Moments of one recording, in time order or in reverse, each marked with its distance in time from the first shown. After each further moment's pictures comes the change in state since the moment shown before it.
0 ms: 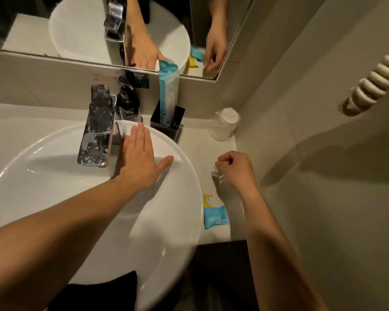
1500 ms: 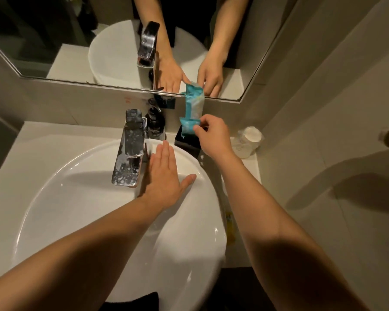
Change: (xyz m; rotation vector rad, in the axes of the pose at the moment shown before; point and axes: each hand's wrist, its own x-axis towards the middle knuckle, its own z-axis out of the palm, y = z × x) left_hand -0.001 0.001 0.005 -0.012 0.048 0.010; right_hand 0.055 -0.134 0.072 -0.059 0.002 -0.422
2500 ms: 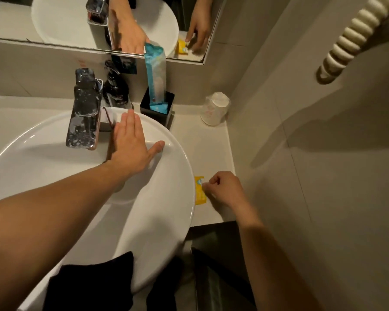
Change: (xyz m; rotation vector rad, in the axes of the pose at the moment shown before) left_hand -0.001 0.000 -0.006 0.080 -0.060 -0.003; right_hand -0.186 0.130 -0.055 -0.121 -0.244 0.522
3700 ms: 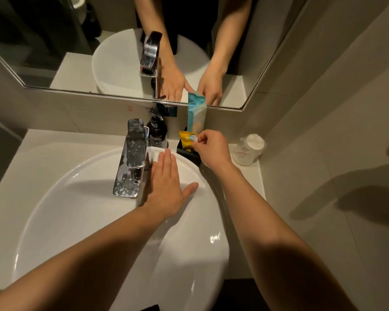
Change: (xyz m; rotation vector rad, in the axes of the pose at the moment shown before) left_hand 0.002 0.002 0.002 -0.085 0.031 -0.012; right_hand 0.105 -0.209 0.009 0.103 0.174 -0.402
